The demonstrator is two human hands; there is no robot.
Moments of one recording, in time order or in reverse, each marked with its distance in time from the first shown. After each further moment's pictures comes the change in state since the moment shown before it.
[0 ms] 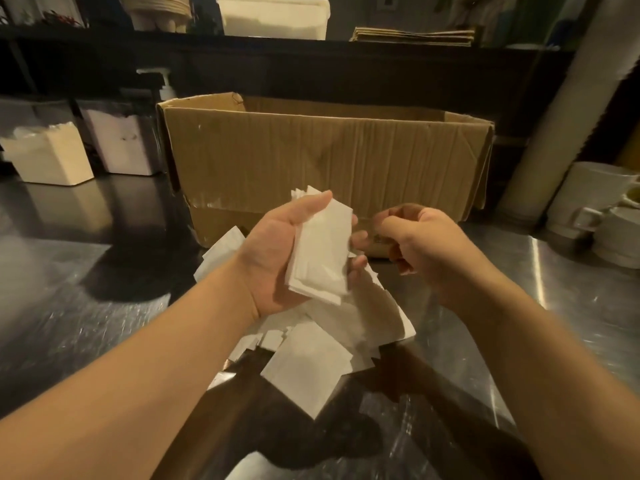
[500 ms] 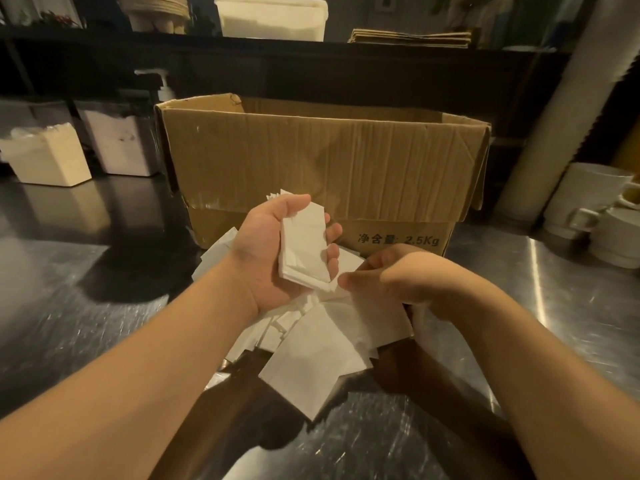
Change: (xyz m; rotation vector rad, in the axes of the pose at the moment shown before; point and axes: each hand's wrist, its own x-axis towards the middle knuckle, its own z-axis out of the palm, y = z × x) left_hand 0.004 0.003 -0.004 -0.111 0.125 0.037; right_hand 0.001 0.015 0.008 -0.473 -0.289 0.129
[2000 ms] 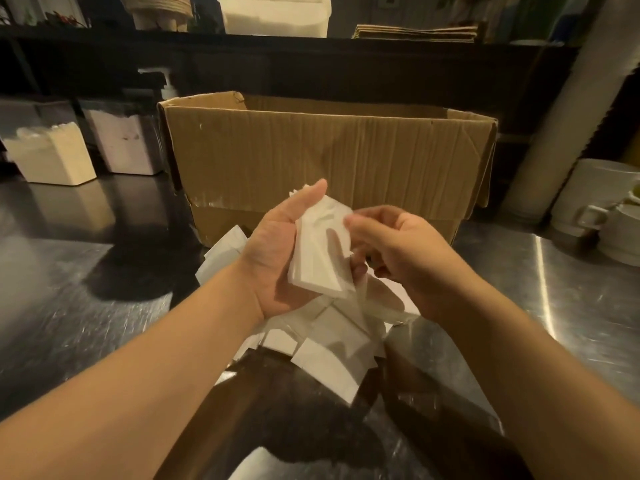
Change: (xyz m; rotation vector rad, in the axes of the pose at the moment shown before) left_hand -0.005 -0.006 0.004 0.066 -0.181 -0.019; right_hand -0.012 -0.016 0.009 0.672 0.151 -0.252
